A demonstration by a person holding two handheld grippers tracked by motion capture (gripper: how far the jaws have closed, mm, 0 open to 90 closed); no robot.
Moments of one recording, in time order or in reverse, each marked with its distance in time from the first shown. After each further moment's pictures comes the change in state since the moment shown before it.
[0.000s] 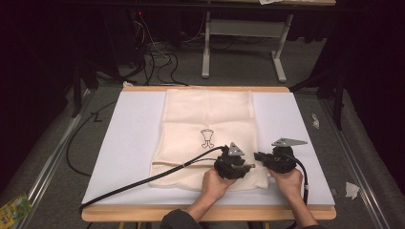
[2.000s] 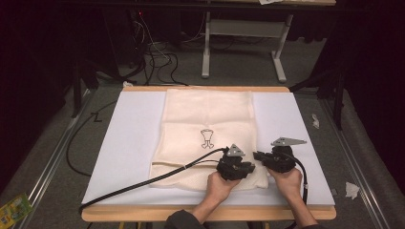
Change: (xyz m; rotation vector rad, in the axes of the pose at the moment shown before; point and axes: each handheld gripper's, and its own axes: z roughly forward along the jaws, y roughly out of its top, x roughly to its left) left arm -0.004 -0.004 0.006 -0.076 -0.092 -0.053; right arm 0.003 0.003 0.000 -0.006 0.007 -0.003
